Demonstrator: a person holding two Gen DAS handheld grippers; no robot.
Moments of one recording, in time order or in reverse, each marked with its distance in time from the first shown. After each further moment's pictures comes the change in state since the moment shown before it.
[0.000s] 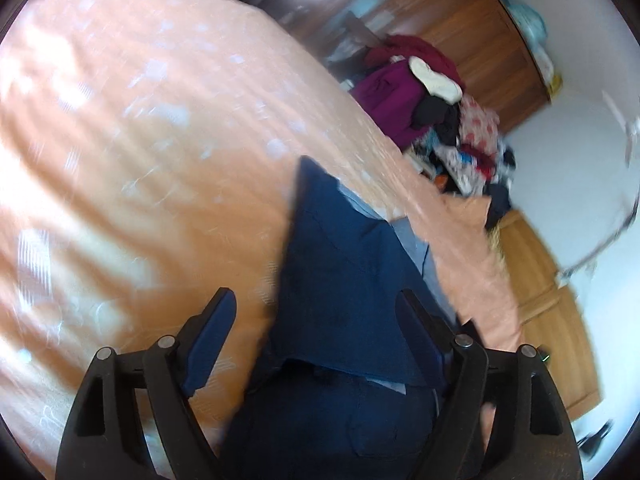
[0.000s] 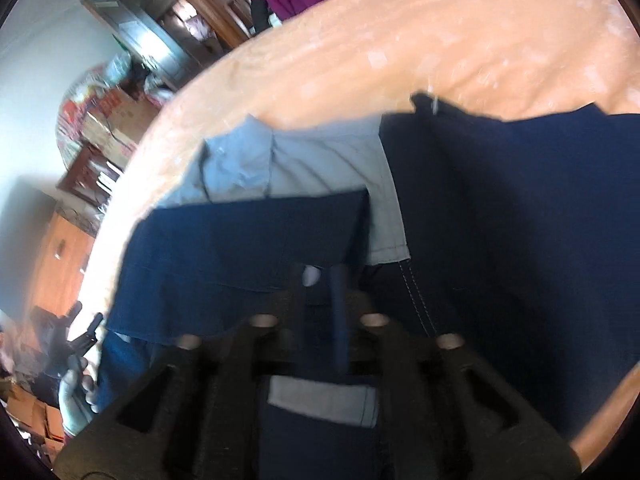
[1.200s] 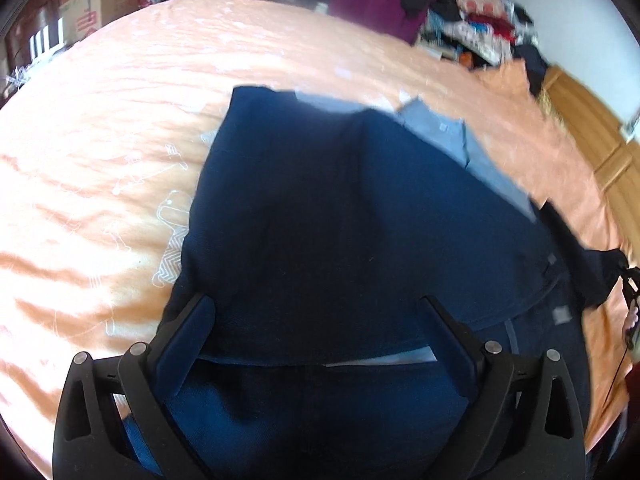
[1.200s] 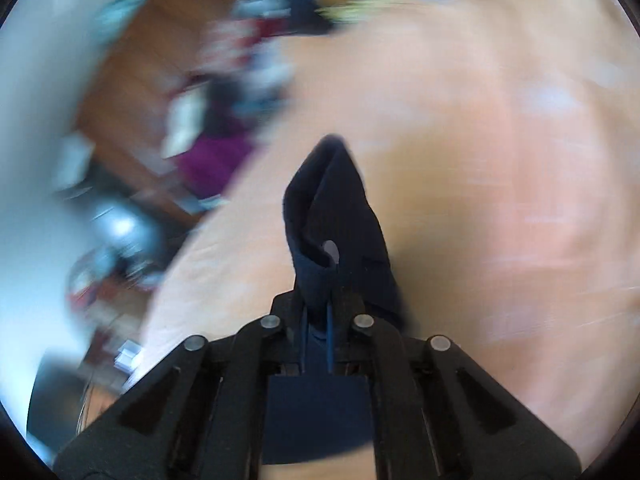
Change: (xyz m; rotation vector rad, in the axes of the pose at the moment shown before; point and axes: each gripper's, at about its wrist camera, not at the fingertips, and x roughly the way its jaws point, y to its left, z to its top) left arm 0.066 -0.078 -0.035 0.339 0.227 0.278; right arm -0.216 -0.201 0.052 0.308 -0.464 0.035
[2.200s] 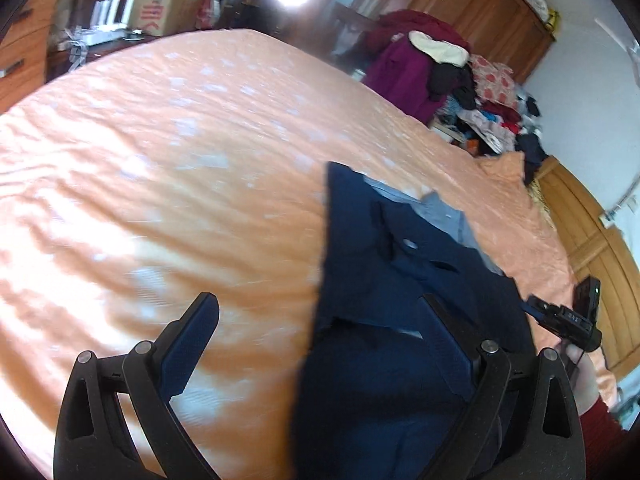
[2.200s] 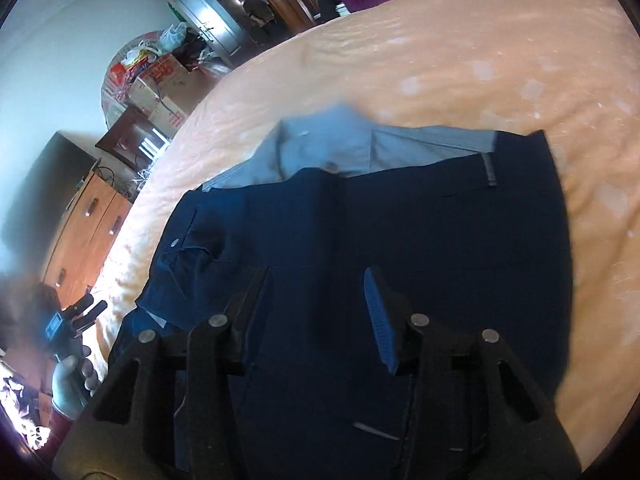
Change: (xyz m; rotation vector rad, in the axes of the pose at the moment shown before) left arm -0.112 0.100 -0.024 -0.207 -0.203 -0.042; right arm 0.203 0.219 -0.214 -0.448 0.541 0.107
